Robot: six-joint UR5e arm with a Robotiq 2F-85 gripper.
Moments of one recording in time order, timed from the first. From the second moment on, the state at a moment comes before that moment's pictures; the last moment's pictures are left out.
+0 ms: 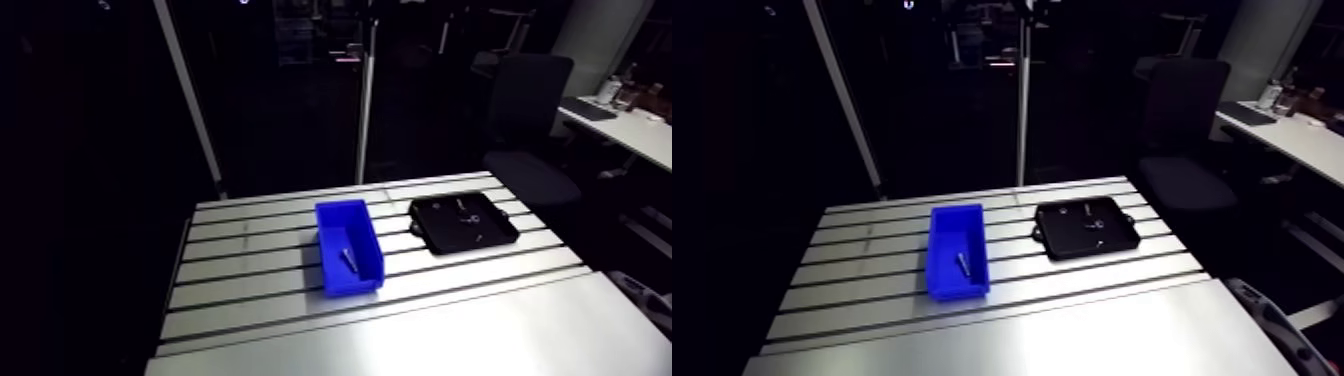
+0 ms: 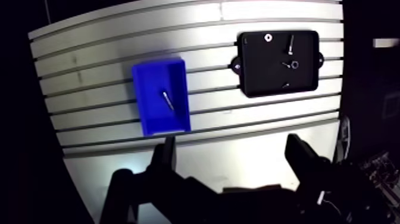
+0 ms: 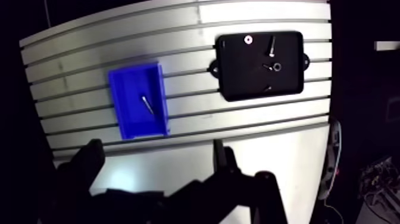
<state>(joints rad) -0.22 -1.35 1.29 -1.50 -1.62 -1.67</state>
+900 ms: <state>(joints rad) -0.41 -1.21 1.34 -1.74 -1.61 -1.77</state>
